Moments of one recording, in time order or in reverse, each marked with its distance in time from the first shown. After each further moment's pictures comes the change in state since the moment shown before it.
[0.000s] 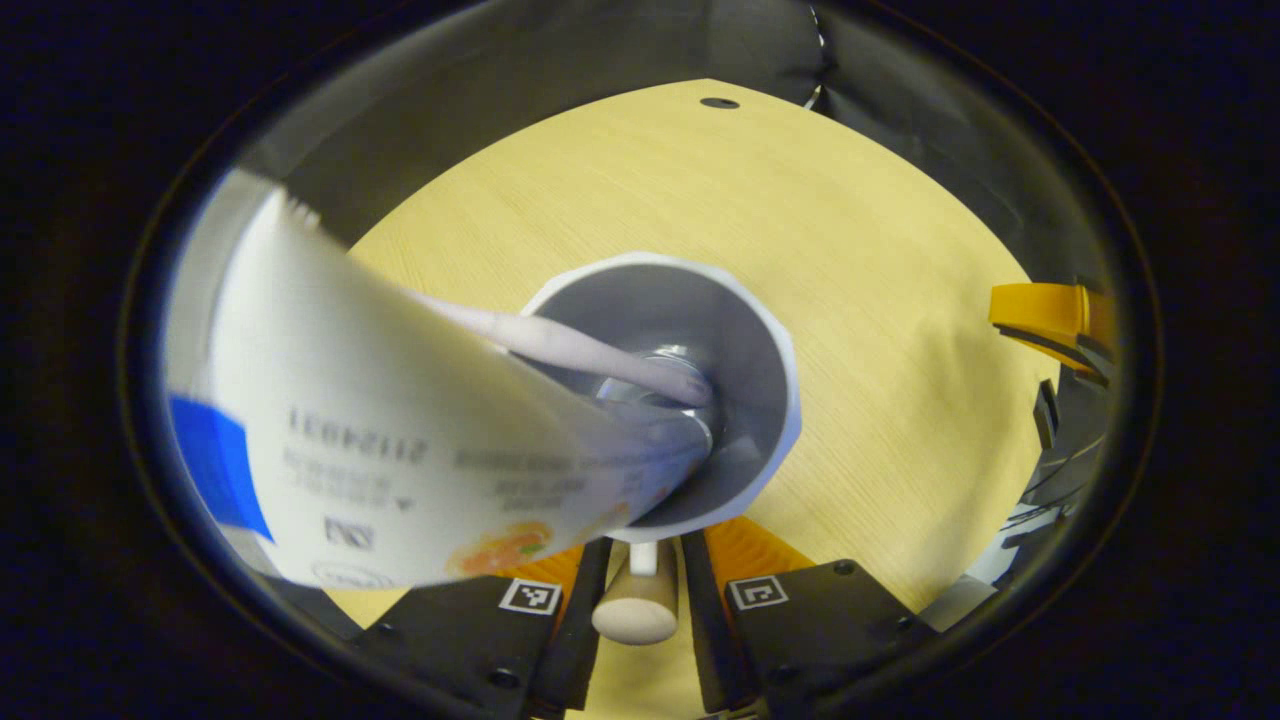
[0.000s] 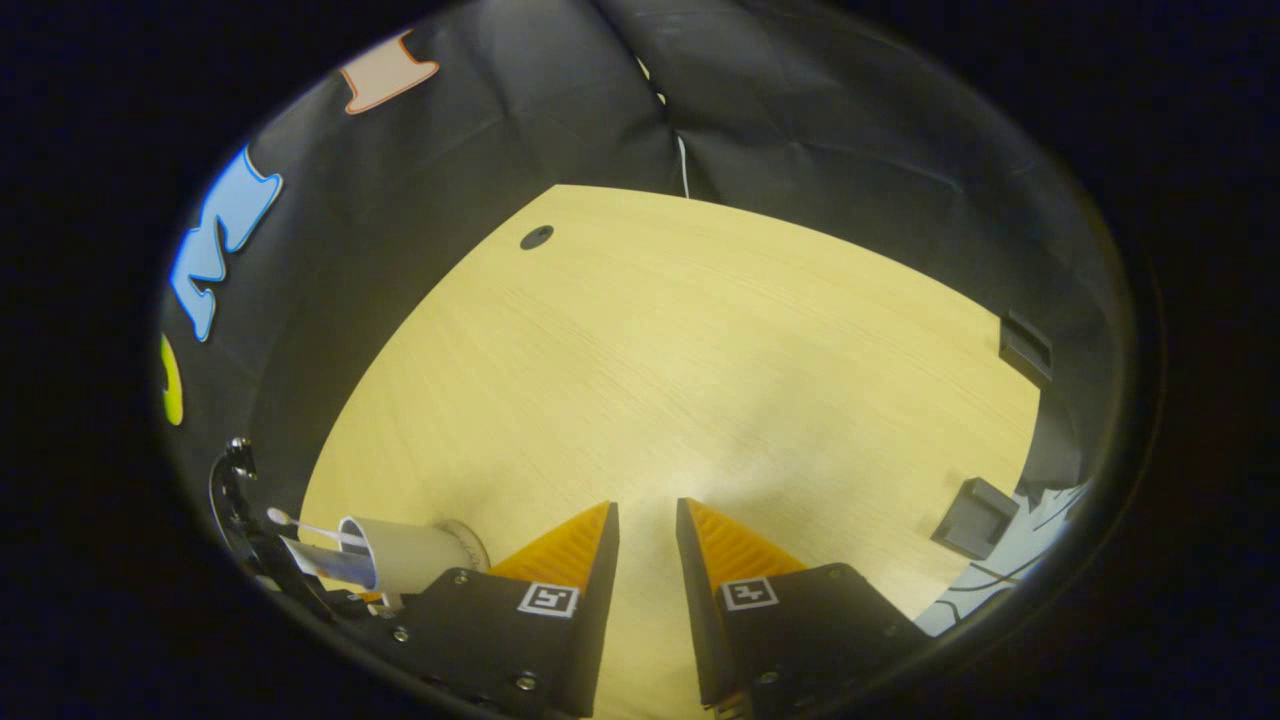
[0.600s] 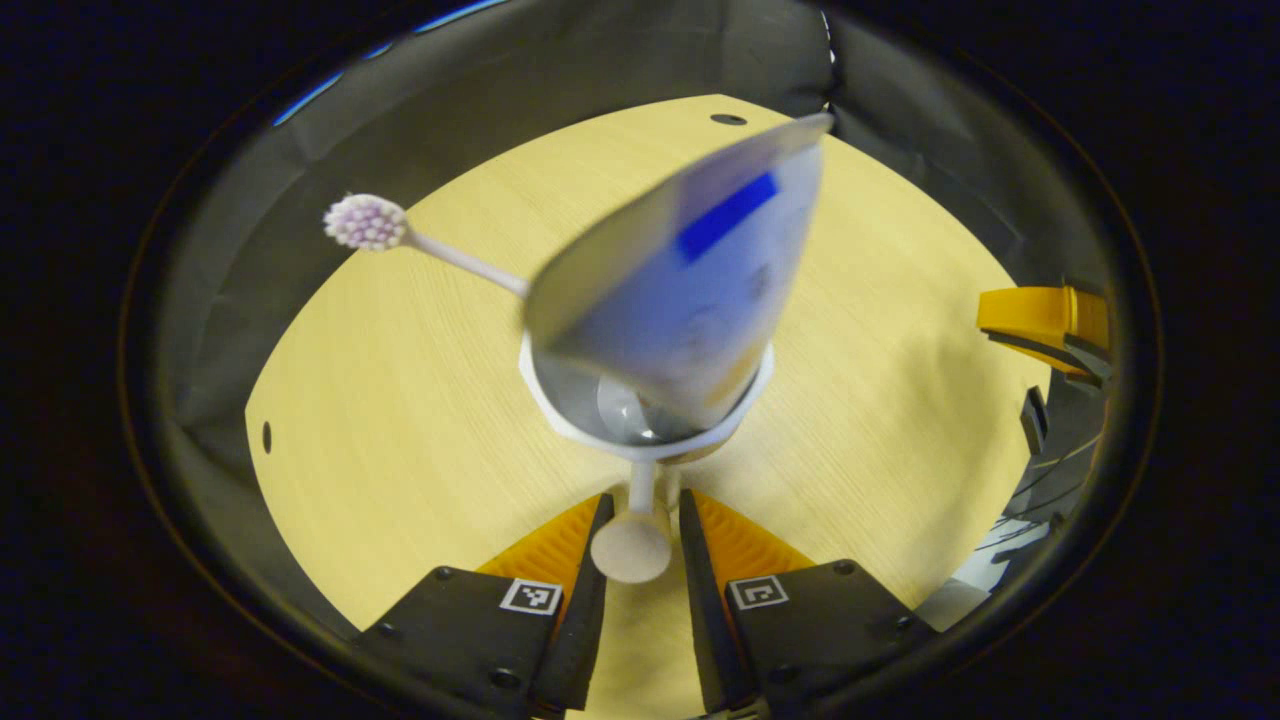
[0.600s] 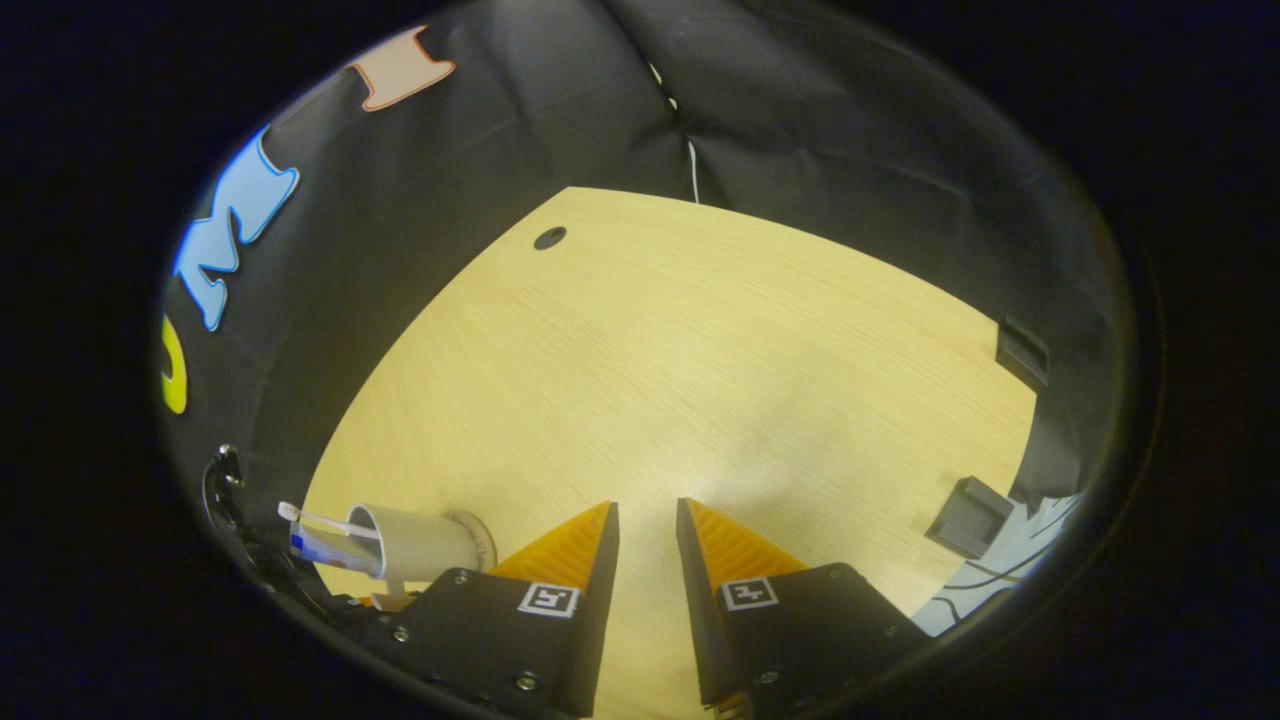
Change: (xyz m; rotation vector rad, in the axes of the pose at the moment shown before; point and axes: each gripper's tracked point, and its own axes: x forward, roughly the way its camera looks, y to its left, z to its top) left arm -0.067 0.071 -0.035 -0.062 -0.071 -0.015; right arm -0.016 0.009 -0.007 -0.038 -0.011 0.021
